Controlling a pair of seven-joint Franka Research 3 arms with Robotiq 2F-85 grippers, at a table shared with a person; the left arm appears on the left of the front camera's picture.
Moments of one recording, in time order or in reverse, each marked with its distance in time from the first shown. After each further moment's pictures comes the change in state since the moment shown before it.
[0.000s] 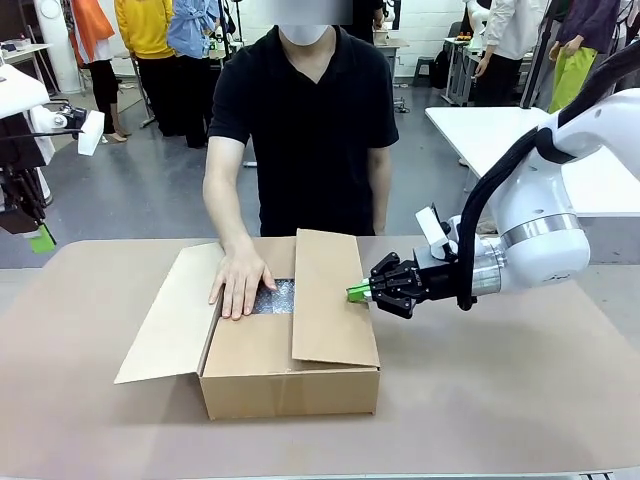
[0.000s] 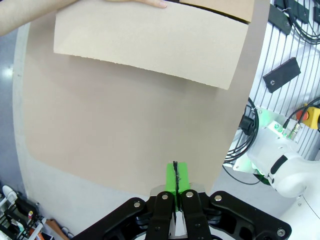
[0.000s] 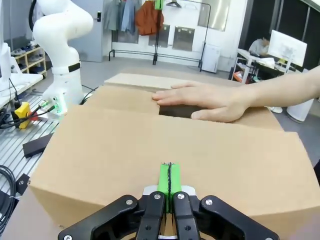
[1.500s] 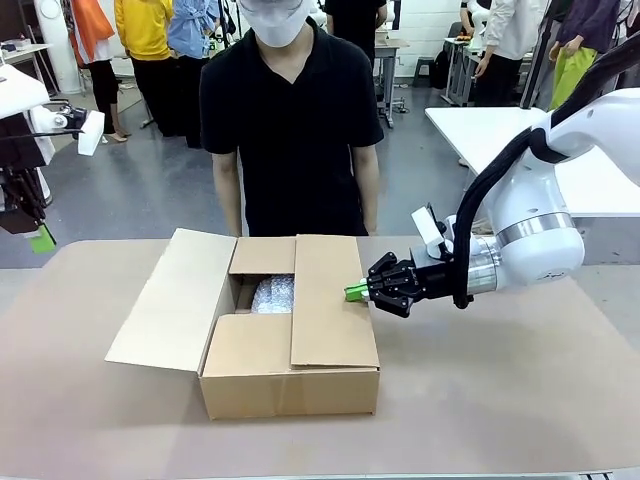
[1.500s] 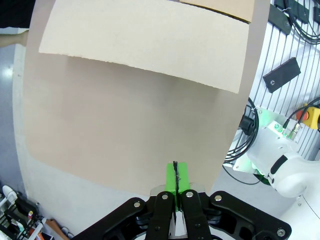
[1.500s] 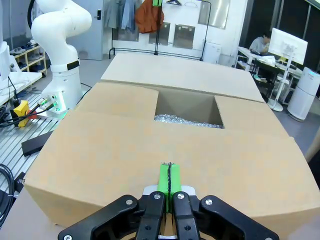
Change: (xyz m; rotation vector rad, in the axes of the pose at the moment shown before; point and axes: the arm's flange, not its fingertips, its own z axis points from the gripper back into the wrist) left arm 0.000 0.000 0.000 0.000 0.000 0.000; right arm -0.002 -0.005 -0.003 0.005 0.007 -0.002
